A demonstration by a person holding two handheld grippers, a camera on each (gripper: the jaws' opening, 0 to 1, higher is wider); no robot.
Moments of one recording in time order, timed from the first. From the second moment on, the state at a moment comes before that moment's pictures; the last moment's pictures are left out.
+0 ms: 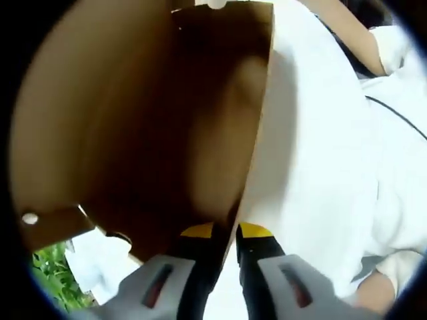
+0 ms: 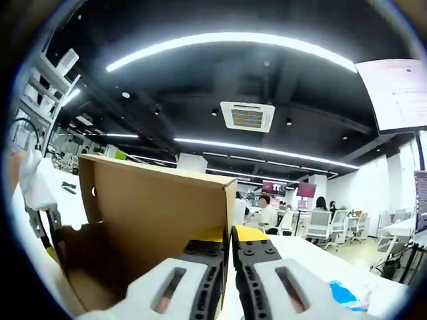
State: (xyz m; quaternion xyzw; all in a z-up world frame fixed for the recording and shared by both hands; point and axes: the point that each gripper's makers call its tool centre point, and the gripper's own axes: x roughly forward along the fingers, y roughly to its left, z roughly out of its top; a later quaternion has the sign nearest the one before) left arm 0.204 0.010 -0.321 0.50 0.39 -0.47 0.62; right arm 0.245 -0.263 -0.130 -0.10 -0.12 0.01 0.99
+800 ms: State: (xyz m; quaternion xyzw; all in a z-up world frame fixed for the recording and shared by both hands) left arm 0.203 -0.010 -0.279 0.41 0.22 -0.53 0.71; right arm 0.247 -0.262 -0.135 -0.14 -0.13 -0.01 0.98
